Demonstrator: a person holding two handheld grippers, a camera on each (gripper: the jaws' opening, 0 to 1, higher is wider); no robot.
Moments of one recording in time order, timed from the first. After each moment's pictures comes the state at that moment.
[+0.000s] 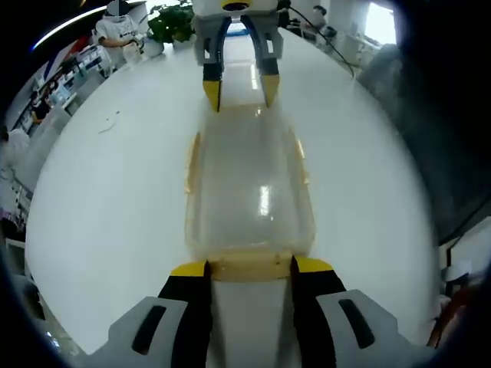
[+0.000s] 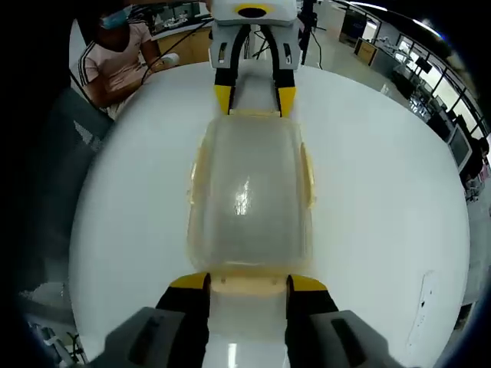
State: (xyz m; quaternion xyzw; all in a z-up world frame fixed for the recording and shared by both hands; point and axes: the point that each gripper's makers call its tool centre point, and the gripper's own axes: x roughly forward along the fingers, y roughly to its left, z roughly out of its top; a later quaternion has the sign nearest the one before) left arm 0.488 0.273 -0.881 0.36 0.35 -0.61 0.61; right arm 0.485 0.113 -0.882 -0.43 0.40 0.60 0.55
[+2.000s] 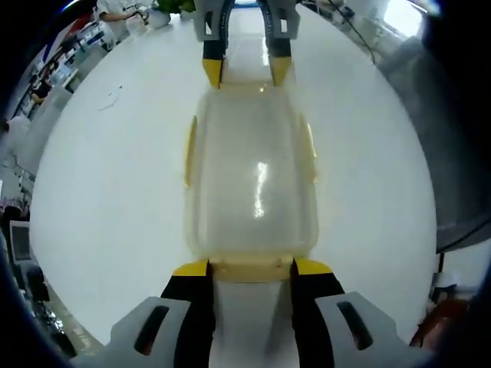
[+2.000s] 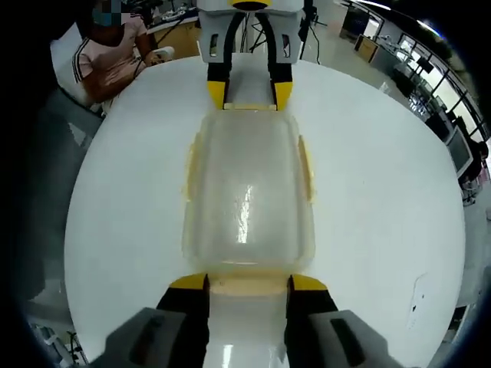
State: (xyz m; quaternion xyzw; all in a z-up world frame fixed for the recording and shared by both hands) left arm 0.496 0.280 -0.879 0.40 0.42 -0.55 0.60; right arm 0.496 0.119 -0.875 -0.44 0.41 0.59 0.55
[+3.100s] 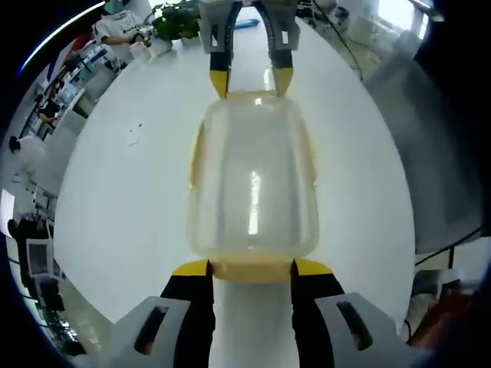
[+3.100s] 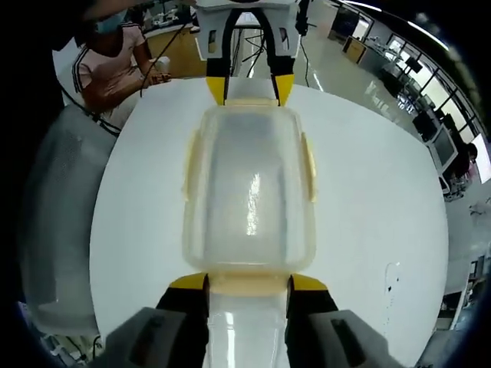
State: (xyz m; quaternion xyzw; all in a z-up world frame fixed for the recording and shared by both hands) left arm 0.490 0.267 -0.798 0.42 0.36 -0.56 0.62; right arm 0.480 0.106 -0.806 -0.44 0.41 0.55 0.58
